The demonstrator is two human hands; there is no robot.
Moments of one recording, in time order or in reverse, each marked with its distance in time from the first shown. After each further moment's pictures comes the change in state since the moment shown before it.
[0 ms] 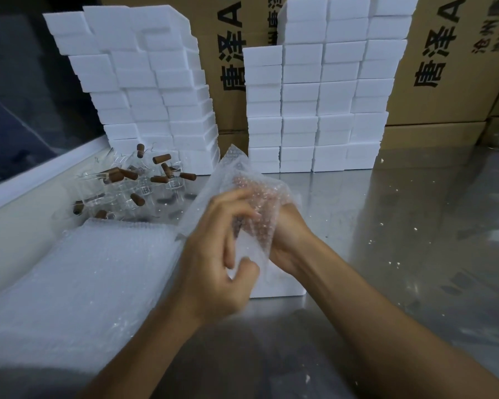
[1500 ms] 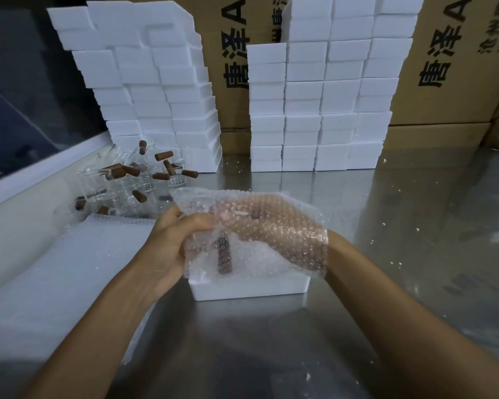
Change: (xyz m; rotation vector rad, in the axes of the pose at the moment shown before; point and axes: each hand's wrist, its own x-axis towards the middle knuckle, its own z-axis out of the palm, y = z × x) left_hand 0.011 -0.043 -0.034 -0.886 0.100 -0.899; right_hand -0.041 -0.018 -0.032 -0.225 -0.079 0.205
